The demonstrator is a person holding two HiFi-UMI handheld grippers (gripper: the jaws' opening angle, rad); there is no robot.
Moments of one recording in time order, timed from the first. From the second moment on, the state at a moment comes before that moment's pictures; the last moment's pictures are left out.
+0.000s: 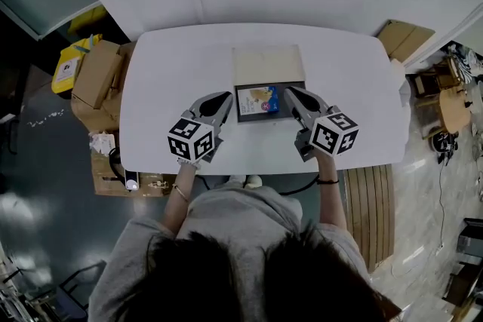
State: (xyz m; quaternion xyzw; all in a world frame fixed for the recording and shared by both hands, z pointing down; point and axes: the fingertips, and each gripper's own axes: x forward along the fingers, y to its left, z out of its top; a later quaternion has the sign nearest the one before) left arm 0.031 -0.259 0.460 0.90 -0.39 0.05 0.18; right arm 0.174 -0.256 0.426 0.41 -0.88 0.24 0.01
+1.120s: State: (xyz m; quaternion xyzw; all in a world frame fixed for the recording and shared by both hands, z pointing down) left arm 0.026 -0.240 0.358 0.92 -0.38 -0.02 0.07; right arm 0.205 -0.219 0.338 0.45 -0.89 0.13 -0.05
